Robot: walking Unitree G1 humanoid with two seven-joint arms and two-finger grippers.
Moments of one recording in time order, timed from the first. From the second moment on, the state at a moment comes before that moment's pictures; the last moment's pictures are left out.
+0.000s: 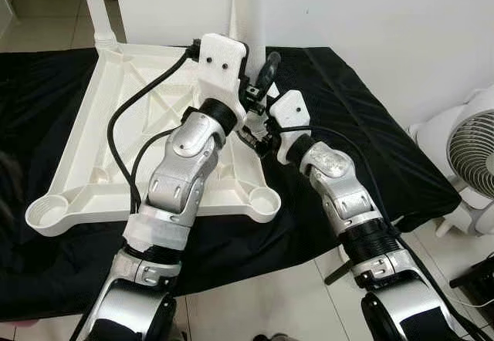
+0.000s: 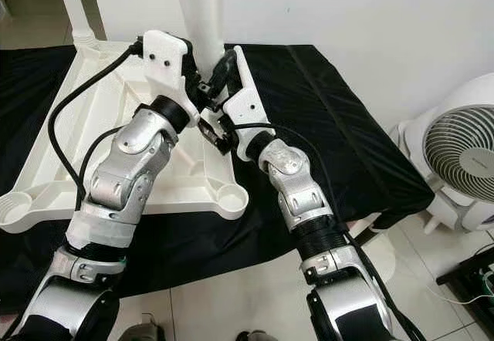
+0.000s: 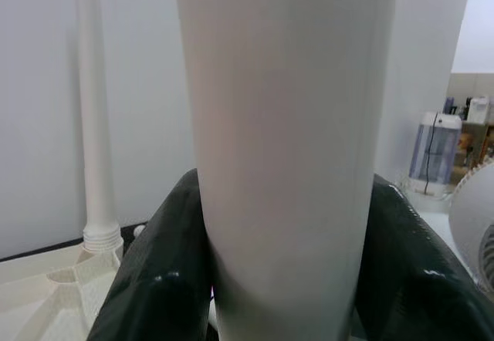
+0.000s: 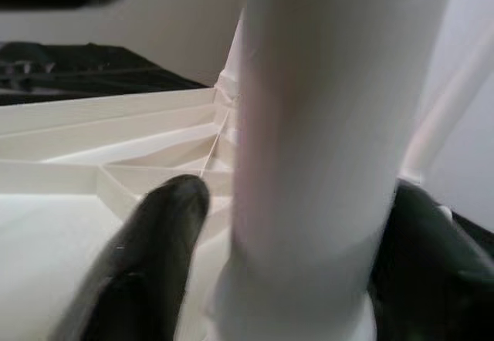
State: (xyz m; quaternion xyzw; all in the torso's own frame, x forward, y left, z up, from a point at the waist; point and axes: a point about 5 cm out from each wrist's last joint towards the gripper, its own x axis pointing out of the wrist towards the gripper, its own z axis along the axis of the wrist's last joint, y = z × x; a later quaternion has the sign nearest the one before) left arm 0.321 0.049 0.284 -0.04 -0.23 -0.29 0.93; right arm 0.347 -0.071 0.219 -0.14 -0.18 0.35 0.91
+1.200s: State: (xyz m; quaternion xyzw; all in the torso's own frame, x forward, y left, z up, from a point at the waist) left arm 0.315 0.051 0.293 -0.10 -0.22 -0.31 0.92; right arm 0.360 -0.073 0.215 -0.09 -0.18 0.28 0.94
